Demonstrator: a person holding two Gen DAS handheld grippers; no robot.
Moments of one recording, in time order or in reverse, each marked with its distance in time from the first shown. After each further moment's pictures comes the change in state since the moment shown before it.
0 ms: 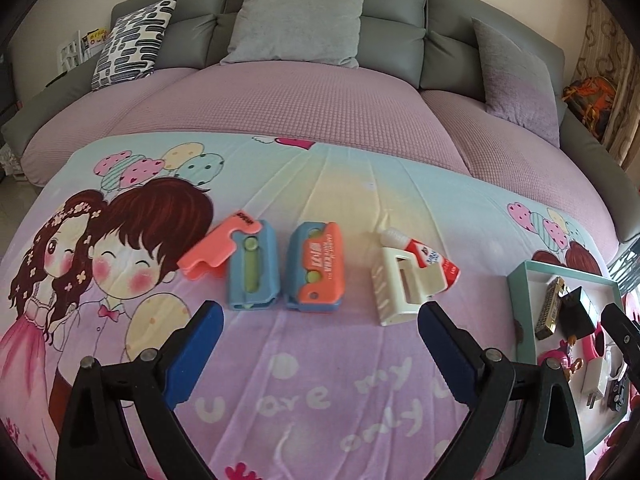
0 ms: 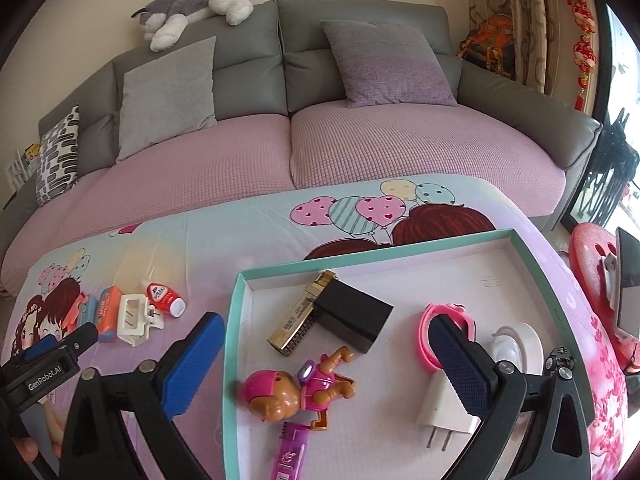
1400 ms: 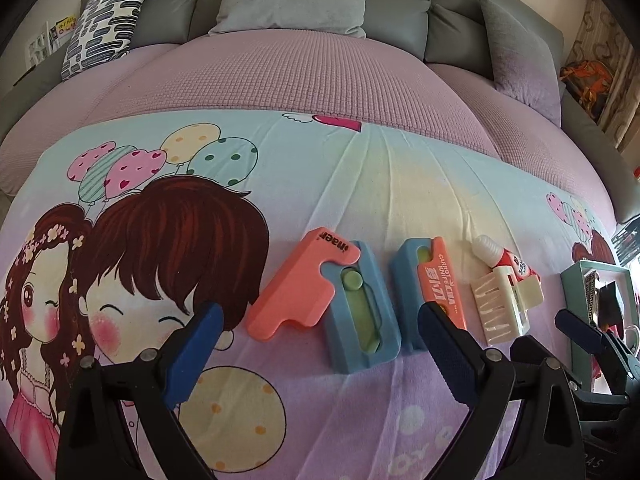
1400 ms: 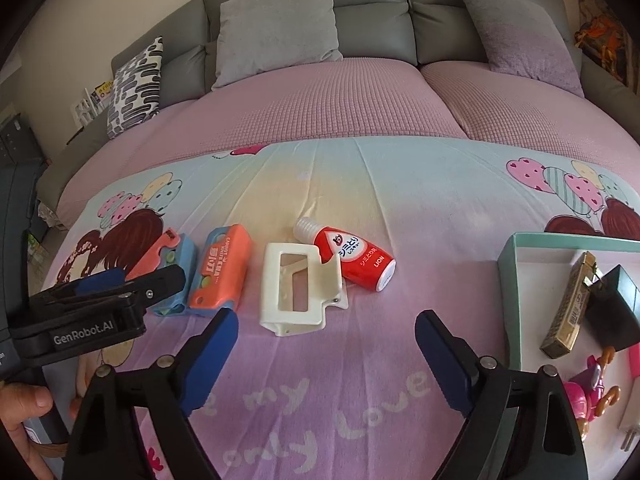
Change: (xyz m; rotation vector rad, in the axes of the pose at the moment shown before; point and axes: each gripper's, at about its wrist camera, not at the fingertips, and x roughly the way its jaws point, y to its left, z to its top) left arm 0.066 0.066 0.036 0.070 0.120 -0.084; right arm 0.074 0.149 -0.028 -0.160 0.166 0.289
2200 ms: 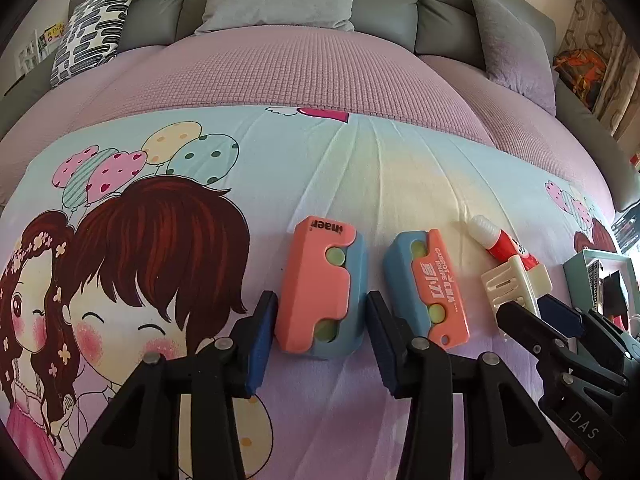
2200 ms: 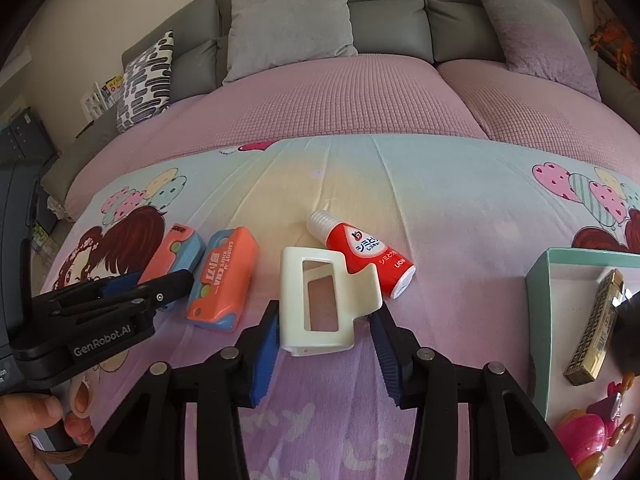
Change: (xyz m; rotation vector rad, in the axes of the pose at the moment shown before) left arm 0.011 -0.009 -0.001 0.041 0.009 -0.017; right arm 0.014 0.002 0.005 -0.021 0.002 0.039
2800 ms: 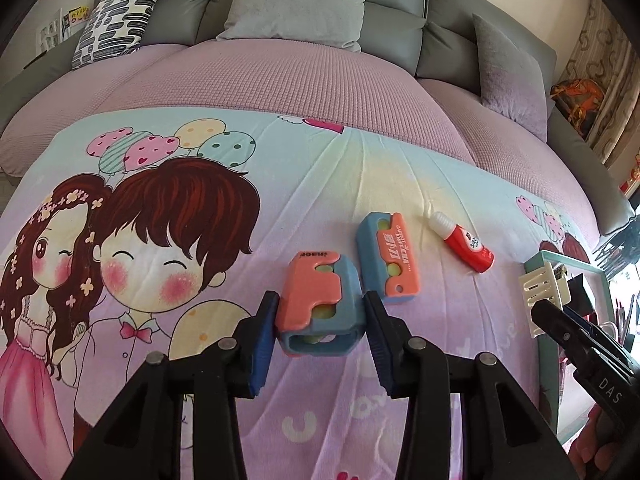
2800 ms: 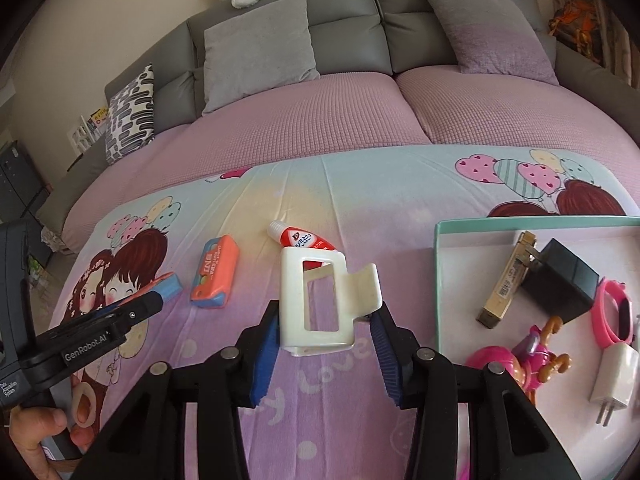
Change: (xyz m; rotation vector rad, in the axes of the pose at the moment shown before) left arm -0.054 -0.003 -0.032 -0.089 -0.061 -0.034; right arm -0.074 -0.031 -0.020 0.097 -0.062 -0.043
